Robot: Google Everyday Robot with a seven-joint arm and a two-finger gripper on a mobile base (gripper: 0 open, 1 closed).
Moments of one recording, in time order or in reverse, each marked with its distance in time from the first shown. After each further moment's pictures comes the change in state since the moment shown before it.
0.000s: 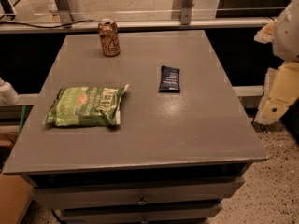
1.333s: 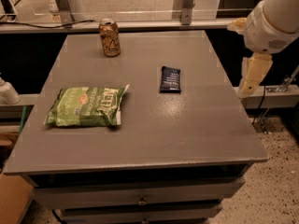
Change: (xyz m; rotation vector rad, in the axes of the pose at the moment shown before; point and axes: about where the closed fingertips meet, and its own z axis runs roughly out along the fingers) arm -0.009 -0.101 0.072 0.098 -0.053 -0.245
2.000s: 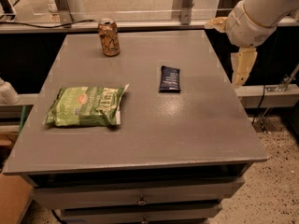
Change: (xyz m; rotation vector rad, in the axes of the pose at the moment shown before) arm -0.021 -0.034 0.035 -0.036 -0.073 -0.284
